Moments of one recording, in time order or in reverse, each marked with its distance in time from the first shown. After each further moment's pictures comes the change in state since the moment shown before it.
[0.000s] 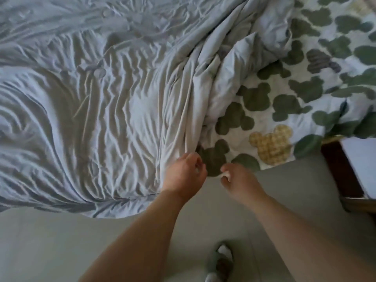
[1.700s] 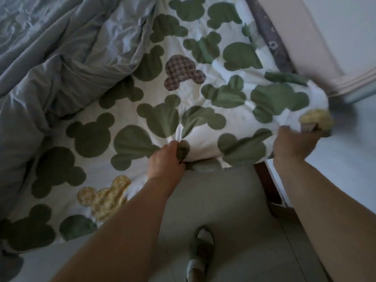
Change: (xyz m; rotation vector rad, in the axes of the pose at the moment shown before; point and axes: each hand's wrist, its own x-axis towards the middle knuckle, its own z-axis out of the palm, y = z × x) left_hand 0.208 0.343 0.289 0.330 -0.209 -0.111; right_hand 0.126 0.465 -0.322 0.845 0.992 0.772
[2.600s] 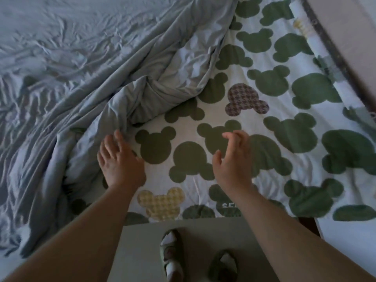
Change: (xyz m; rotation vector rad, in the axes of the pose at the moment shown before) left_hand -0.018 -0.170 -0.107 0.081 0.474 -0.451; right_hand -0.197 -0.041 0.099 -0.377 -0.662 -0.912
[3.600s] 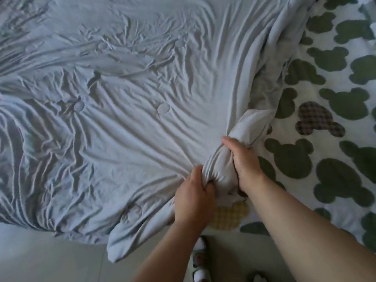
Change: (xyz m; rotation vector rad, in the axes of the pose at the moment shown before) left_hand -0.024 -0.051 -0.038 -0.480 -0.292 0.062; right_hand 0.026 -0.152 0.100 0.962 -0.244 0.839
